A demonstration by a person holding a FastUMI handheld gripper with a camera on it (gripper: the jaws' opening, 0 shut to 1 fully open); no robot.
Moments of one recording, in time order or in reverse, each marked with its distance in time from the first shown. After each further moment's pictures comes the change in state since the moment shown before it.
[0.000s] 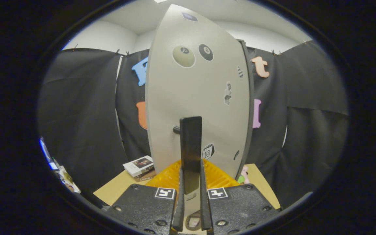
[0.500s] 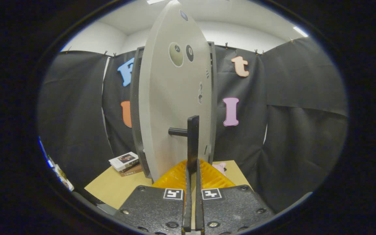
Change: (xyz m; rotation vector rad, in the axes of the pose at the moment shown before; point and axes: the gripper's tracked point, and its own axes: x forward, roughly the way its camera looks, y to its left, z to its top) arm -0.053 -0.100 -0.005 0.035 0.024 -0.096
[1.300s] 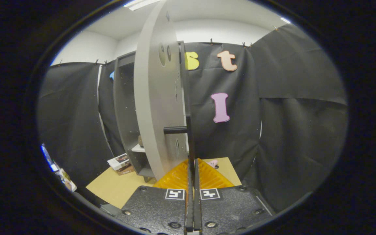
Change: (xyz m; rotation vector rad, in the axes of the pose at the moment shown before) arm -0.013 -0.109 -0.005 0.017 -0.002 0.029
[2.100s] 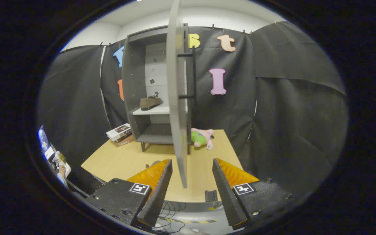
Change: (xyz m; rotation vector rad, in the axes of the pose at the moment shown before) arm -0.069 0.030 -0.174 0.011 0.222 -0.013
